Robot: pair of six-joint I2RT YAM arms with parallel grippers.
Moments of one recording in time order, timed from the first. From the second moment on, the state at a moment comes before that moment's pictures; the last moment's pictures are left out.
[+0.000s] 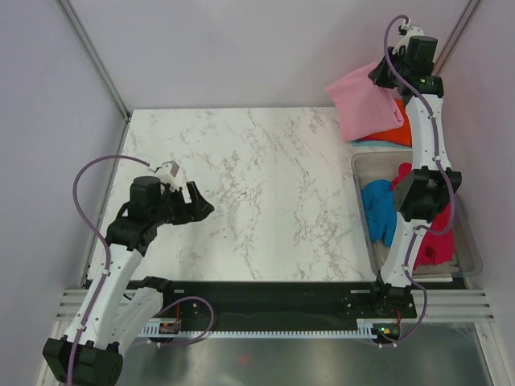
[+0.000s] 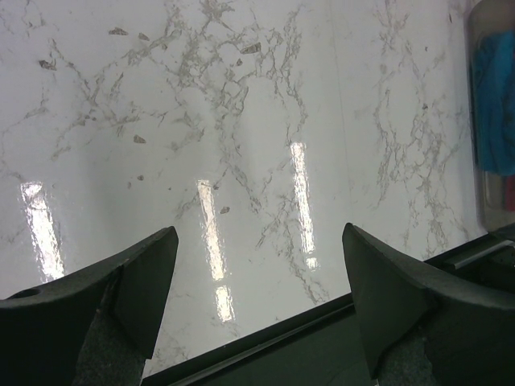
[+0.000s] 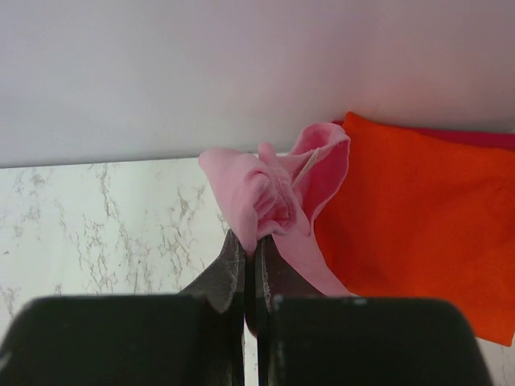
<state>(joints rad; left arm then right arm) -0.18 0.78 0.76 -0.63 0.29 -0.38 -0.10 2.14 2.36 -0.61 -0.24 0.19</state>
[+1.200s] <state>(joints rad) -0.18 0.81 0.76 -0.63 0.29 -0.38 -0.21 2.20 2.44 -0.56 -0.33 0.22</state>
